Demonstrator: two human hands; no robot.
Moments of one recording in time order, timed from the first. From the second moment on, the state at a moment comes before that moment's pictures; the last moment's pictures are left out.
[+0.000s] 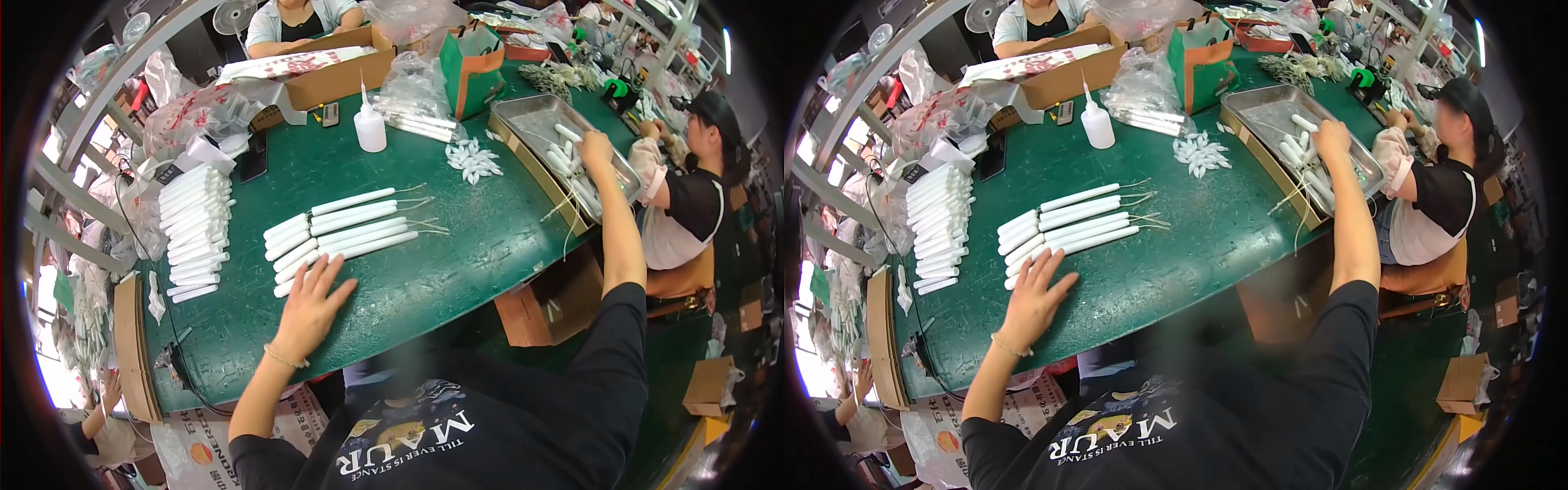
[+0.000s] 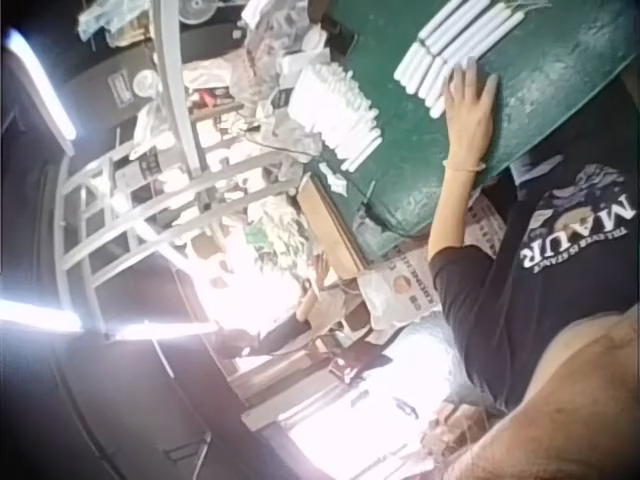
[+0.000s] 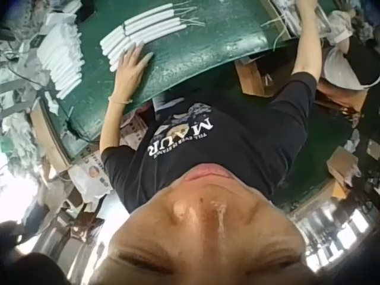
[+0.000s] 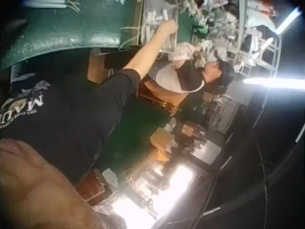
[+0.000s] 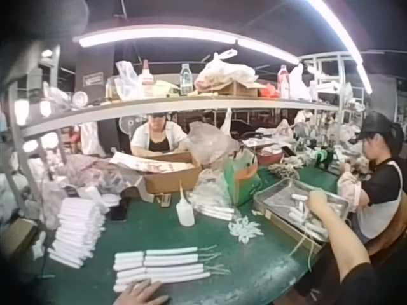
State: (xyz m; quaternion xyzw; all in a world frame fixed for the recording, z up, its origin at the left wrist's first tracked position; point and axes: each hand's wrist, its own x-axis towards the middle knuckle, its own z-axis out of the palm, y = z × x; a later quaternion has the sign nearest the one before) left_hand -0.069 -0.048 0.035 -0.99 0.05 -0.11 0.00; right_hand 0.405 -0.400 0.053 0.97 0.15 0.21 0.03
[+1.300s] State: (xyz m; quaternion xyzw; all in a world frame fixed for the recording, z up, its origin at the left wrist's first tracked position) left_hand -0.071 -0.122 0.031 -0.55 -0.17 -0.25 -0.78; right_hand 0.018 -0.252 0.008 0.35 0.14 -0.48 -0.79
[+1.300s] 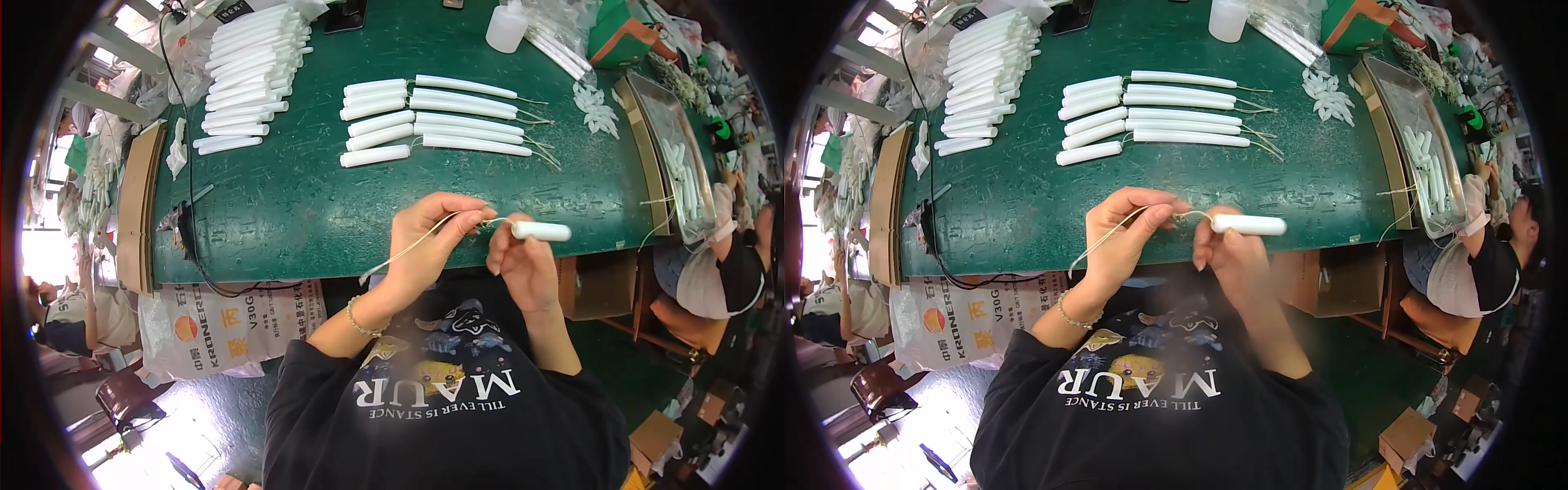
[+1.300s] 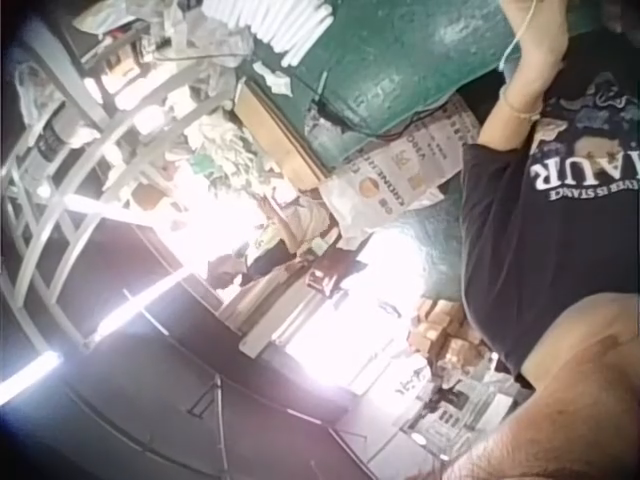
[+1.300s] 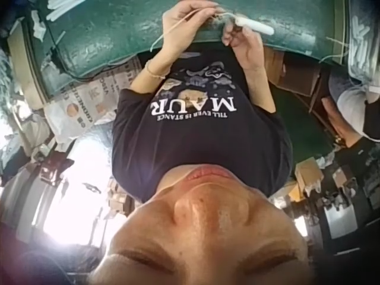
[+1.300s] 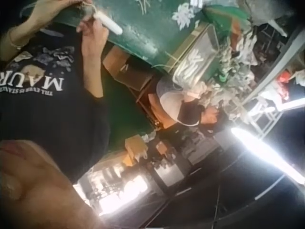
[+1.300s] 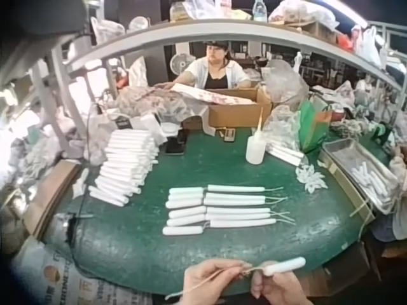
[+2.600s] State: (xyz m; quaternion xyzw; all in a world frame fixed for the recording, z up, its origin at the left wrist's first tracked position) left_hand -0.125 -0.061 0.044 -0.32 -0.10 -0.19 -0.92; right_hand 0.024 -0.271 0.032 0.64 0.29 -0.21 -0.68
